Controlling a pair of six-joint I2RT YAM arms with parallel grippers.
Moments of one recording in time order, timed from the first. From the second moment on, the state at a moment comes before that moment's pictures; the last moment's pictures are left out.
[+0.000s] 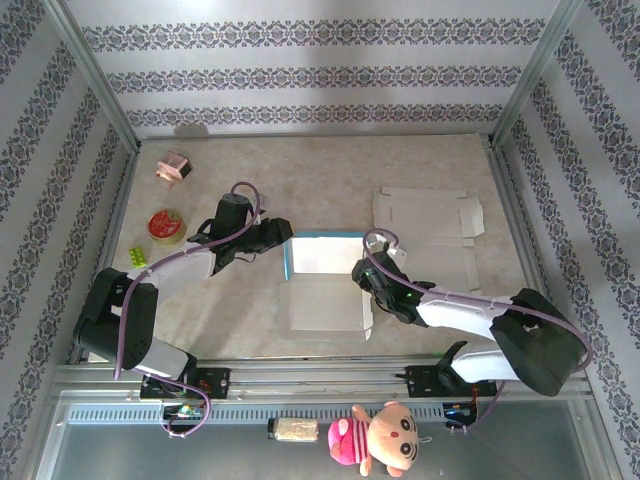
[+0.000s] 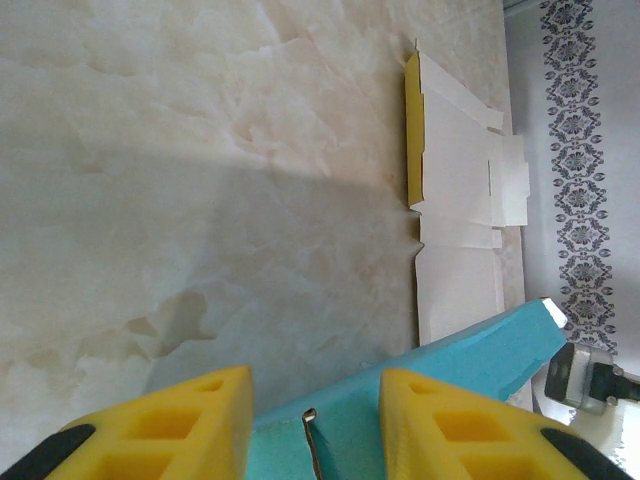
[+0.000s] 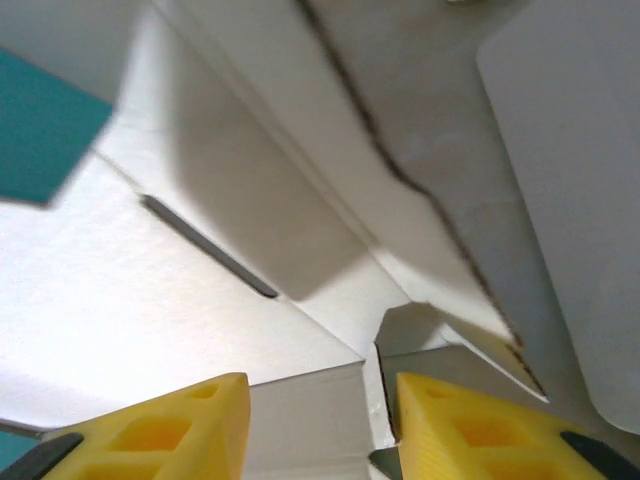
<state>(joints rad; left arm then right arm) -0.35 1.48 0.79 0.03 0.47 -0.78 0.74 1.30 0.42 0.09 0.29 1.07</state>
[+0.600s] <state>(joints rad) -0.36 1.48 0.79 0.03 0.47 -0.78 0.78 1.45 0.43 0.25 0.21 1.02</state>
